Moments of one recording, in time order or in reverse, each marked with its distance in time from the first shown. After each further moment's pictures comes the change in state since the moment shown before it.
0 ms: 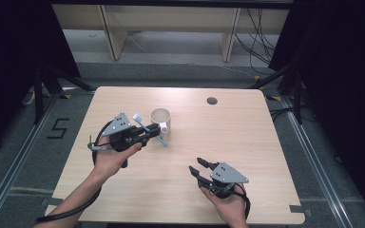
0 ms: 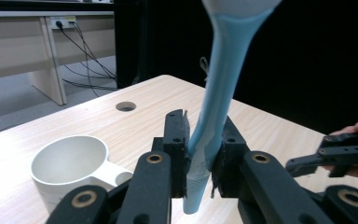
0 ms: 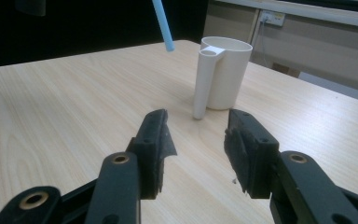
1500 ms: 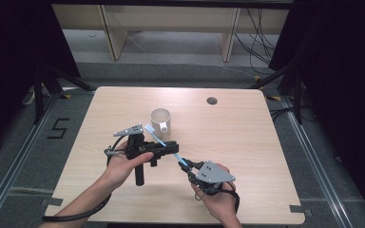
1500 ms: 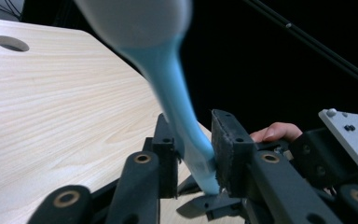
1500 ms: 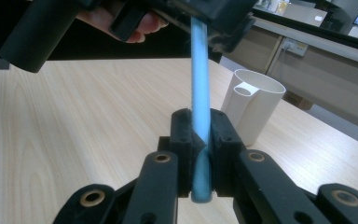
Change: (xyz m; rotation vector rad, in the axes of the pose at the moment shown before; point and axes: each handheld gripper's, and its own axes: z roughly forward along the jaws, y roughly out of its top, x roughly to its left) left arm -0.026 -0.026 0.027 0.048 -0.312 -0.411; right arm 0.018 0.023 0.020 -0.034 0.077 -0.155
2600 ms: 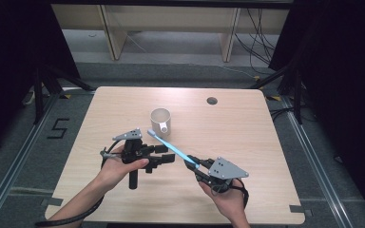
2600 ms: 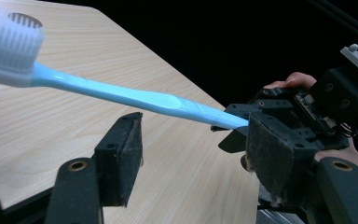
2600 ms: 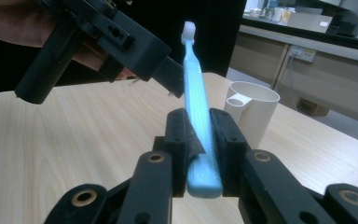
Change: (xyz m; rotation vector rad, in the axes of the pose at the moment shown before) left arm 0.007 -0.011 -0.009 0.086 0.043 0.036; right arm -0.018 0.000 -0.016 -0.074 0.047 0.081
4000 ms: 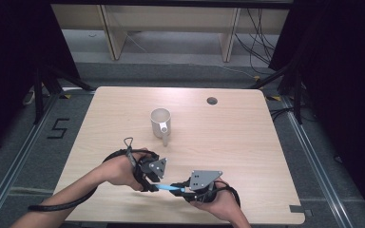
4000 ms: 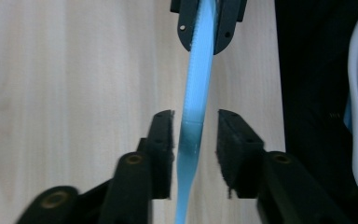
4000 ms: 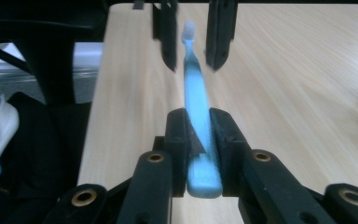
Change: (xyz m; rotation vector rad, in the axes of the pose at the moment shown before) left arm -0.037 0.000 0.016 0.977 -0.014 0.721; right arm 0.021 -0.029 0.029 0.272 0.440 -0.098
